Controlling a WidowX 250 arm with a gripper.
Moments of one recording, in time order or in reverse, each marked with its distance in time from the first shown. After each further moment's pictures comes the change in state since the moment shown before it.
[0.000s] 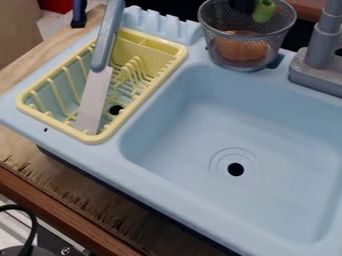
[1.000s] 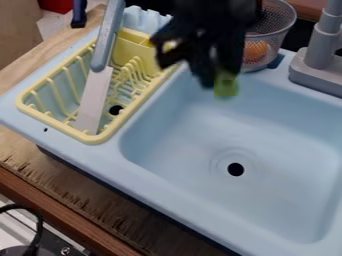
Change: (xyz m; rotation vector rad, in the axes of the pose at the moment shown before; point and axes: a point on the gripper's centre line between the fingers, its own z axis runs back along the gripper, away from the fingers) arm -0.044 0.094 -0.012 -0.070 0.017 -0.415
